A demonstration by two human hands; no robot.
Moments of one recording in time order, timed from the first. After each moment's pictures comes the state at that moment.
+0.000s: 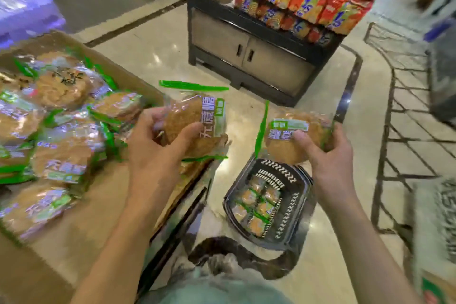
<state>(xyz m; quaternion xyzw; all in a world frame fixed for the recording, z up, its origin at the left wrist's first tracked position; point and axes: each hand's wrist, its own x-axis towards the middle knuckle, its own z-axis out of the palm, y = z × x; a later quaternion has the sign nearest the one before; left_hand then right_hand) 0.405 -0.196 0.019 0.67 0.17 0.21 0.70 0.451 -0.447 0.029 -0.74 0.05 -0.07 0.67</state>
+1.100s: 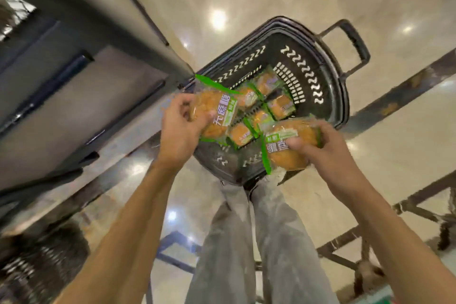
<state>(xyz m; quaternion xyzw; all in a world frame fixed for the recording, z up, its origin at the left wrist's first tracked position) 0.516 -0.531 -0.403 0.66 0.47 0.01 0.58 0.624 -0.779 -0.389 -0.75 0.09 0.43 0.50</state>
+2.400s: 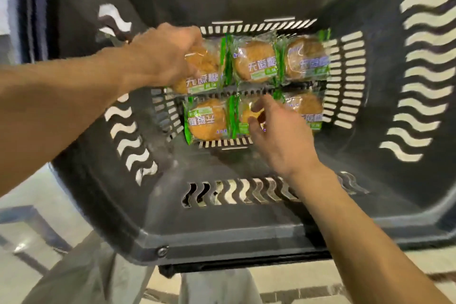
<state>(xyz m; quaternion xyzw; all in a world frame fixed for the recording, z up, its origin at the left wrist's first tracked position) 0.533 -0.493 -0.774 0.83 0.37 -0.30 0.28 0.655 -0.709 -0.752 -0.82 -0.42 0.39 0.02</state>
